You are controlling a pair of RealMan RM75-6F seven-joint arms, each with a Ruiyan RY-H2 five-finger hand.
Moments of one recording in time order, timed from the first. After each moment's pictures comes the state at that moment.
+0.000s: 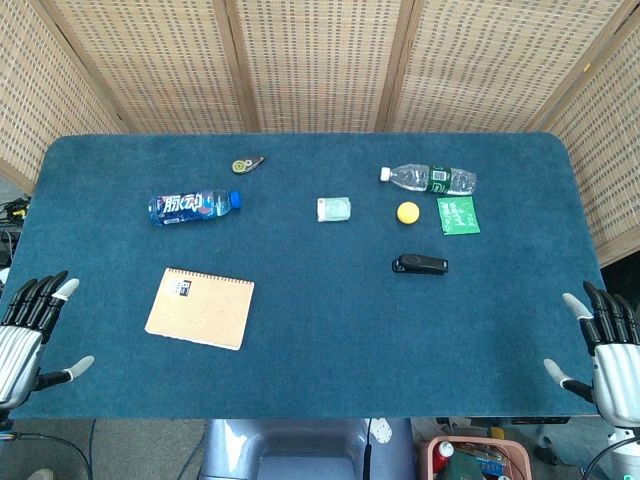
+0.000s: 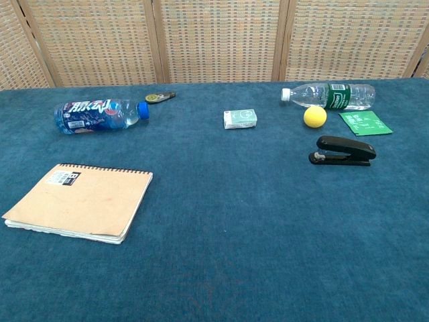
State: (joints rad) left arm -0.08 -1.01 0.01 -1.79 1.68 1.57 0.02; right arm -0.01 -1.07 0.07 -1.72 -1.60 1.65 -0.08
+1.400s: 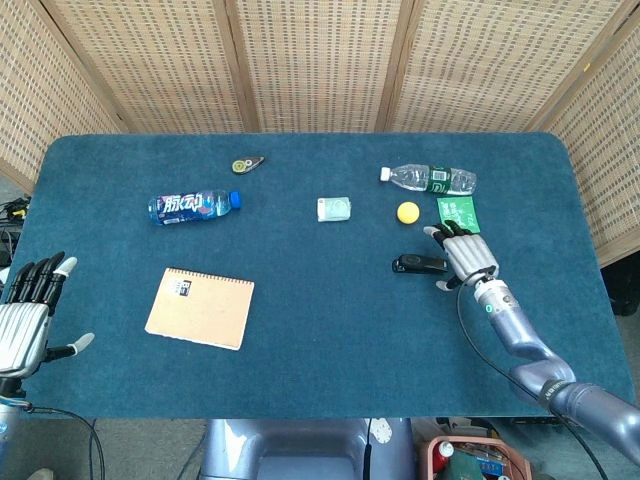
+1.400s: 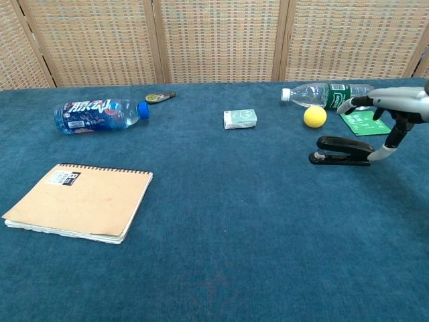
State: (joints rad) left arm -0.14 -1.06 -0.08 -1.80 1.46 1.44 0.14; right arm 0.69 -1.47 0.24 -1.12 -1.22 0.69 -0.07
